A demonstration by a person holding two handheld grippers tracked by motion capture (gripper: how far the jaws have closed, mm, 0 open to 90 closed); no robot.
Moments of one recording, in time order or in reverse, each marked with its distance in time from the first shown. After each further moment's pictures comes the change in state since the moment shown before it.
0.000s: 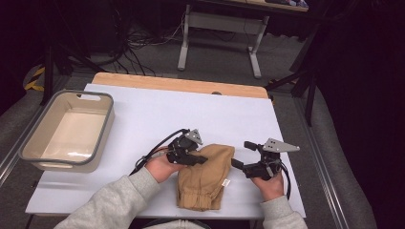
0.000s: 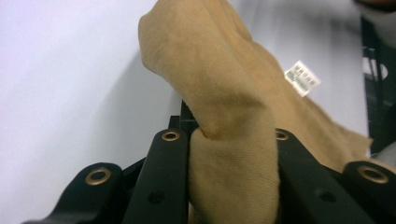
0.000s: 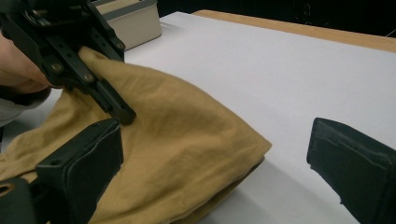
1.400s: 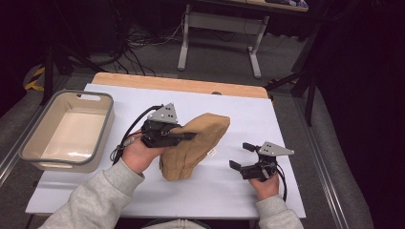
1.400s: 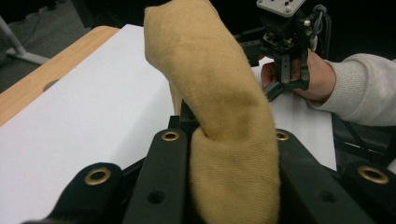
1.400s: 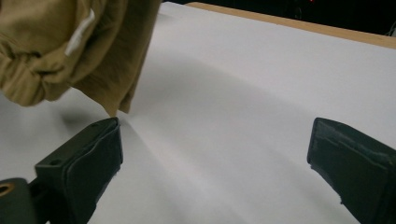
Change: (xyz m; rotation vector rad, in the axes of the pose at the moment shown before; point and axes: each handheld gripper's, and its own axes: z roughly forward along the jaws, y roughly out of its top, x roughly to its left) left arm -0.007 0.016 -0.112 -0.272 0.107 0.095; right arm -0.009 -0.022 0.013 -0.002 -0.035 -0.053
